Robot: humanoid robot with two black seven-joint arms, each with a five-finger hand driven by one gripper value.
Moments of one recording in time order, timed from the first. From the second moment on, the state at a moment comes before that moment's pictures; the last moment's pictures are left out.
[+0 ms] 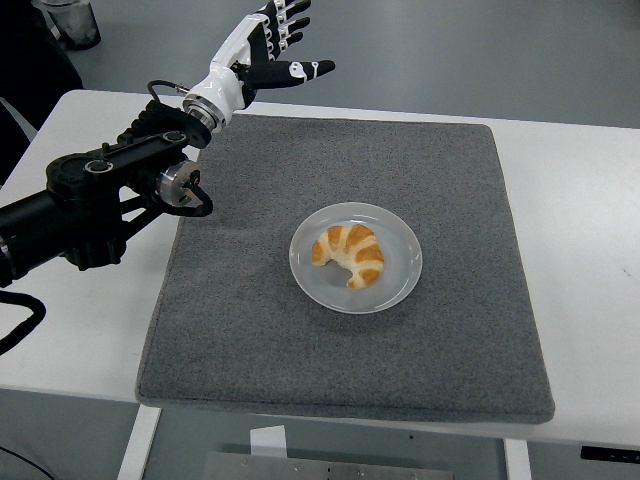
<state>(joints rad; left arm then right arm) -1.06 0.28 -0.35 -0.83 0.18 0.13 -0.48 0.05 0.00 0.07 0.15 0.28 -0.20 -0.02</state>
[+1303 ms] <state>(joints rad) -0.89 0.23 -0.65 -0.79 -0.19 0.23 -0.53 0.05 0.00 0.08 0.15 0.28 -0.21 -0.03</state>
